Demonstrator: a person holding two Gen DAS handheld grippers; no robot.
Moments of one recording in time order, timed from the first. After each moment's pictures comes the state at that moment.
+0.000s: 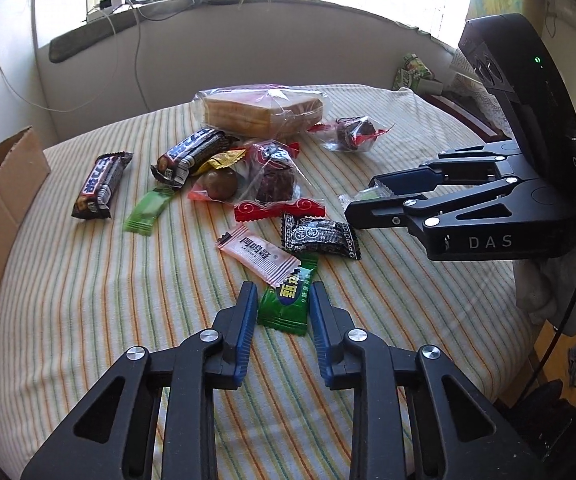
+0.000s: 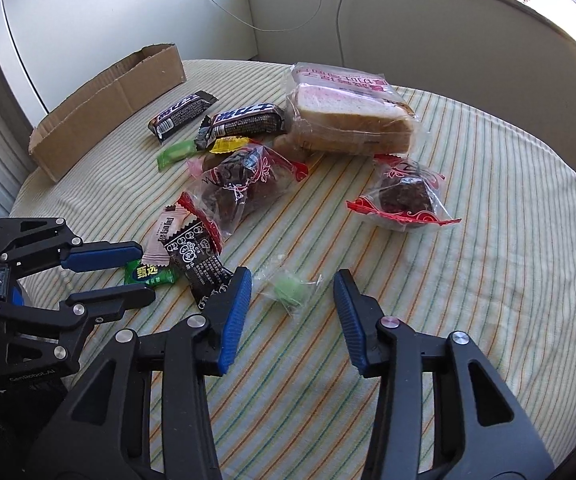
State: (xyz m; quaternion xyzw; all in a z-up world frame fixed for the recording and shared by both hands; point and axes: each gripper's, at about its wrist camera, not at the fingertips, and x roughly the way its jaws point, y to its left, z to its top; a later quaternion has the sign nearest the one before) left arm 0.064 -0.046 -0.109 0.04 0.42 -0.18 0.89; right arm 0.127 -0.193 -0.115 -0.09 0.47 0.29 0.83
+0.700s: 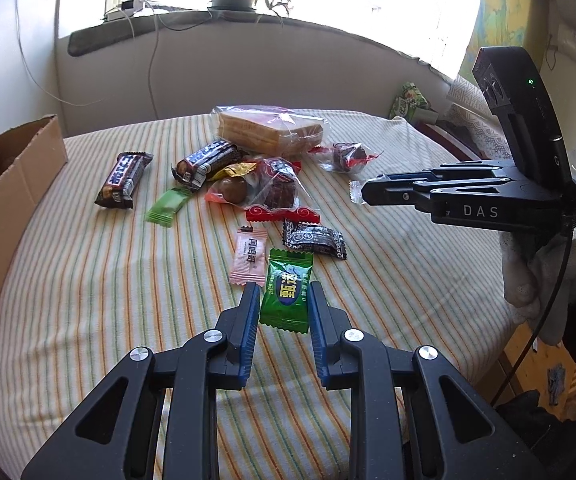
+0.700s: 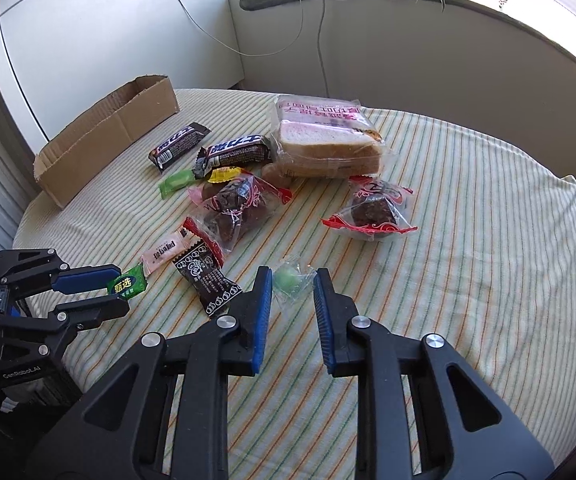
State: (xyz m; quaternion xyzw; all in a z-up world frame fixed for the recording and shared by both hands) left arm 0.041 -0.026 -0.090 -0.01 0.39 -0.19 0.90; right arm 0.118 -0.209 -0.080 -0.06 0.44 0.27 0.85
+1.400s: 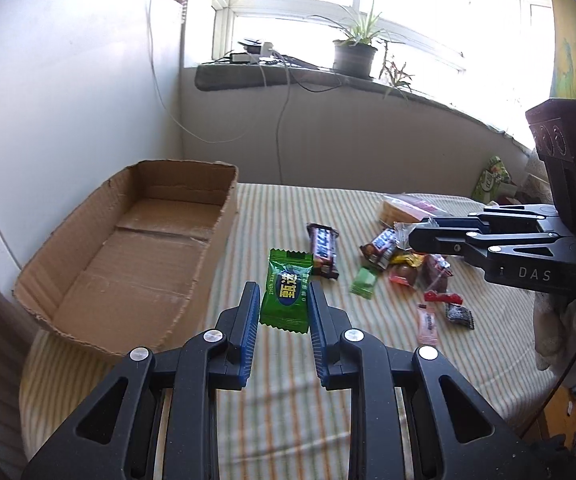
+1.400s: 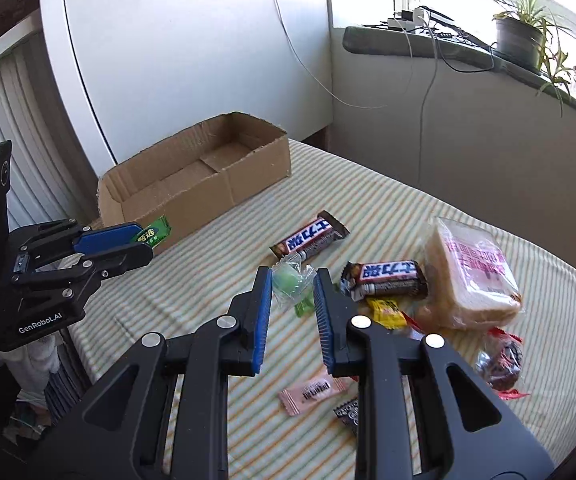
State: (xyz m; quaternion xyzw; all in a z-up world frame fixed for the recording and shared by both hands) left arm 0.046 0.108 -0.042 -0.04 0.32 -0.02 0.95; right arm 0.123 -0.063 -0.028 -0.10 0.38 0.38 0.84
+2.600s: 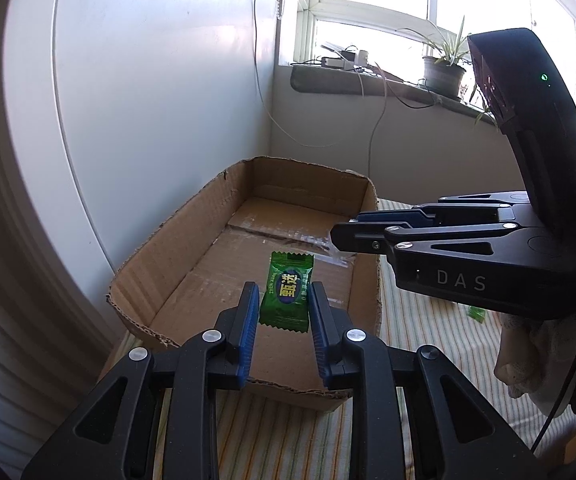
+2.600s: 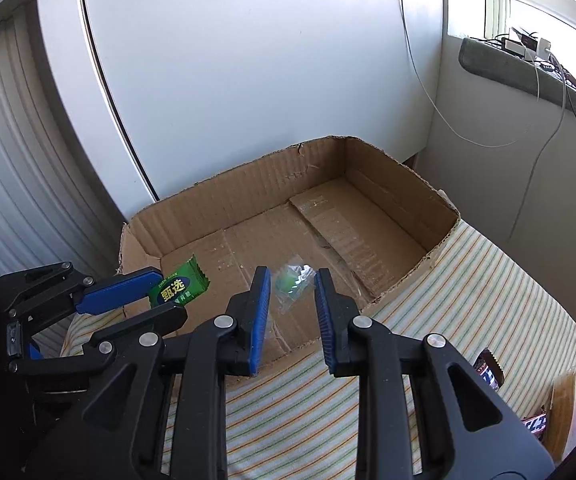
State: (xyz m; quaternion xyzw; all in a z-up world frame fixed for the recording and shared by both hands) left arm 0.053 0.191 -0.048 -0.06 0.31 0.09 0.94; right arm 0.146 0.118 -0.042 -0.13 0.37 0.46 0.79
